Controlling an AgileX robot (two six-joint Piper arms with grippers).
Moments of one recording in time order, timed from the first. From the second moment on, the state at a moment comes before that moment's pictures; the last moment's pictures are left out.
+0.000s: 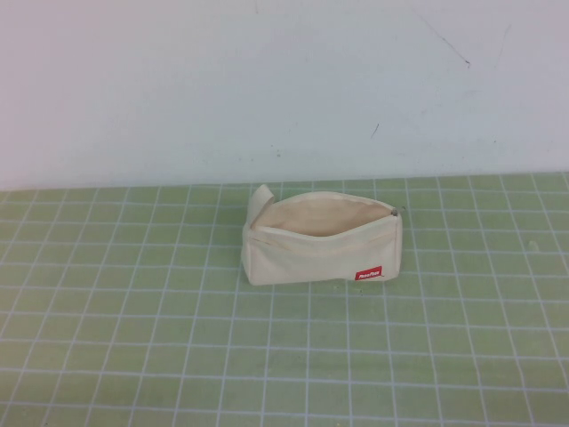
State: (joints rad) right arm -0.07 -0.01 0.02 -0.05 0.43 -0.02; left arm -0.10 -0.01 0.02 -0.15 0.36 0.00
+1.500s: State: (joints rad) right arm -0.07 -0.01 0.02 -0.05 0.43 -0.02; left arm -0.10 -0.01 0.02 -0.03 0.37 -0.10
